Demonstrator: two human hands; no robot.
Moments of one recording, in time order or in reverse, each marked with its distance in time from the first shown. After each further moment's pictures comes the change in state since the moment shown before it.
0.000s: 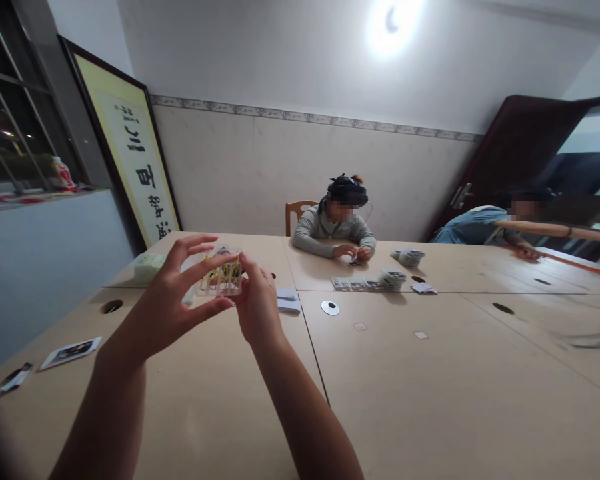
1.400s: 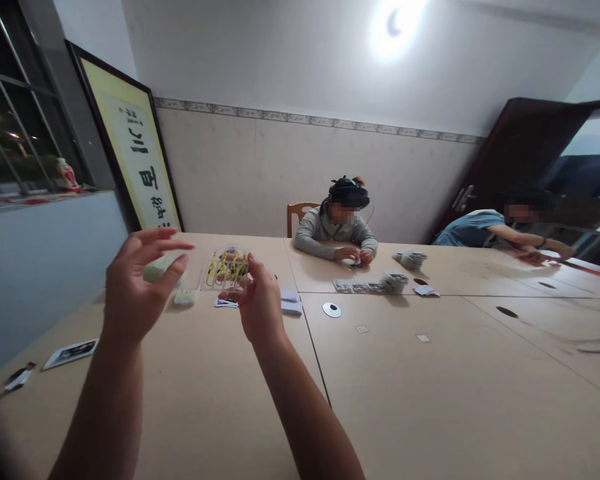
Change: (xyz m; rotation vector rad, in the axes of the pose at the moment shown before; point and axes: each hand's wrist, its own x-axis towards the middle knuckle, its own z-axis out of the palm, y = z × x) left_hand 0.003 -0.014 -0.006 -0.015 0.470 -0.310; right_hand 0.009 0.005 -0.004 0.158 0.074 0.079
